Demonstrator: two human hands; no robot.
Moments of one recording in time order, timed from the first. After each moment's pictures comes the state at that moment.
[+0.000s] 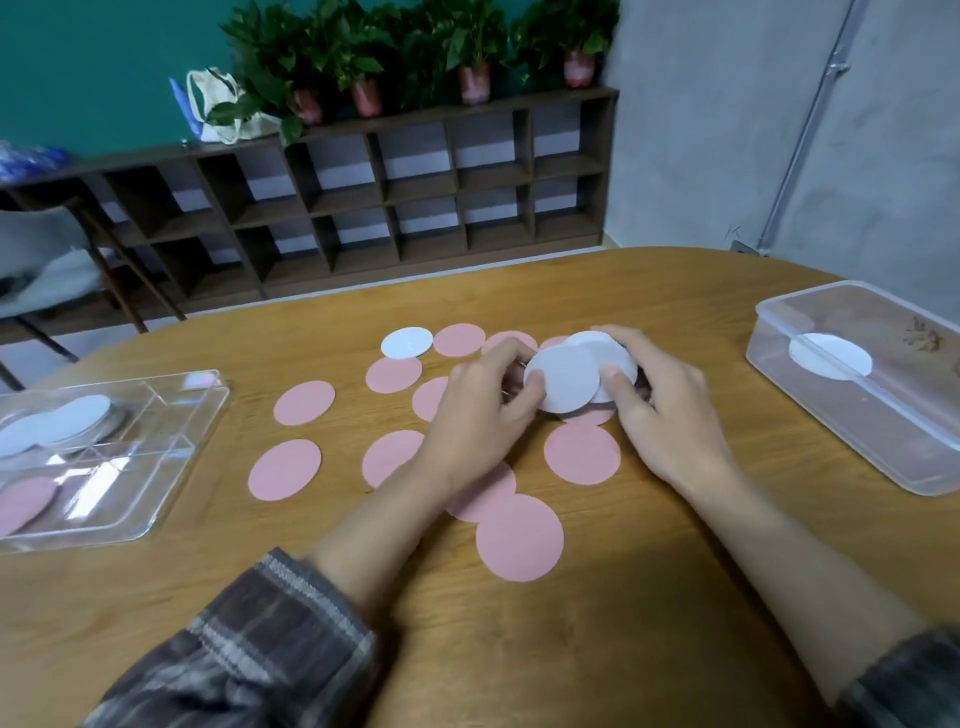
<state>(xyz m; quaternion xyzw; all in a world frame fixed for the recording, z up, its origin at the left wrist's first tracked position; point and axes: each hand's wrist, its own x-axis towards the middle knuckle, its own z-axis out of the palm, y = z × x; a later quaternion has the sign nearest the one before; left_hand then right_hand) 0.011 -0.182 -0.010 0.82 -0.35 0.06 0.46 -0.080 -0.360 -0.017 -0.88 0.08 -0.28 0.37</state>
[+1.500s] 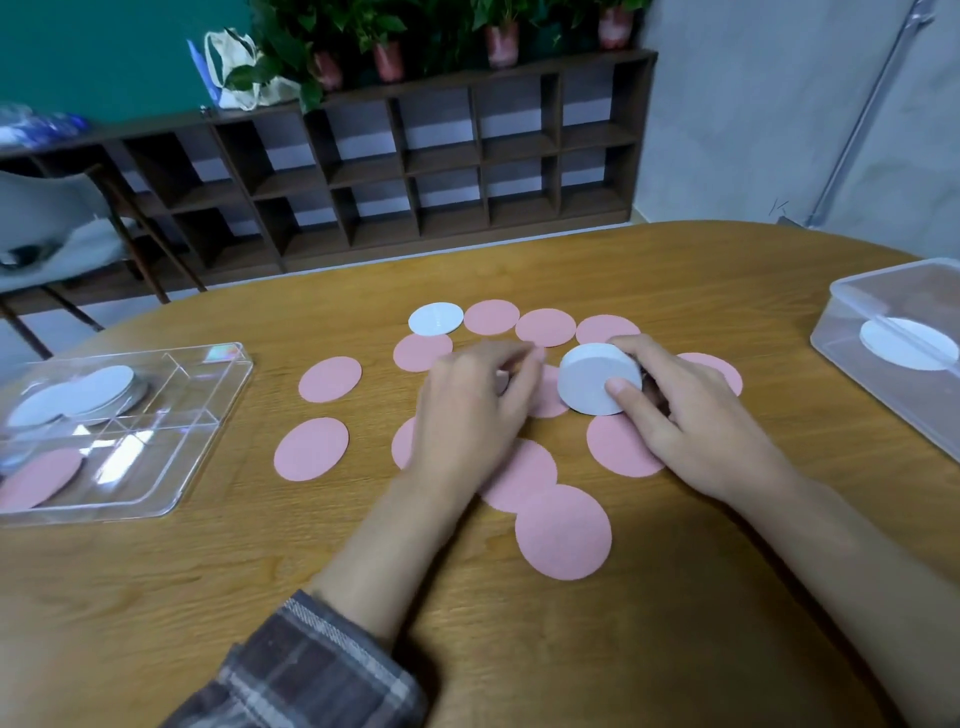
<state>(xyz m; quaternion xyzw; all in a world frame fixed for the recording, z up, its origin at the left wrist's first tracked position) 0.016 -0.149 -0.018 0.85 -0.30 0.17 0.40 -0.076 -0.352 -0.029 -0.93 -0.03 -0.19 0.33</state>
